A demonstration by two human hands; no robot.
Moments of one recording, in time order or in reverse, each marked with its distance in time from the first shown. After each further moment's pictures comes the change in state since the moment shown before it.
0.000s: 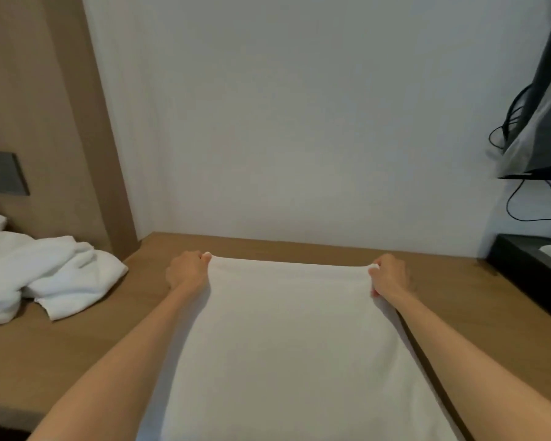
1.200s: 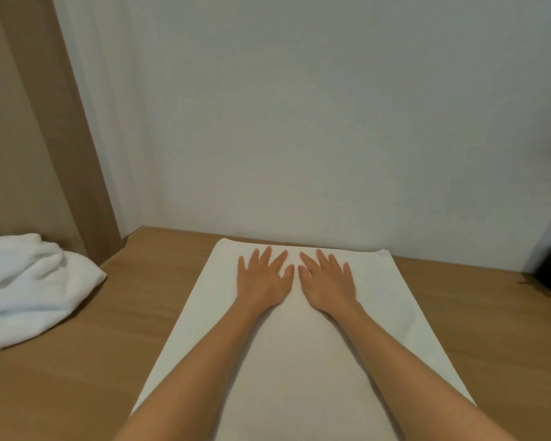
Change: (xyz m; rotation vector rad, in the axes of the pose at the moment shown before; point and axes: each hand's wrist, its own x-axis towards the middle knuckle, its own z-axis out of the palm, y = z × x) left_hand 0.017 0.087 0.094 0.128 -0.289 0.364; right_hand 0.018 -0.080 0.111 -0.311 -0.302 -0.402
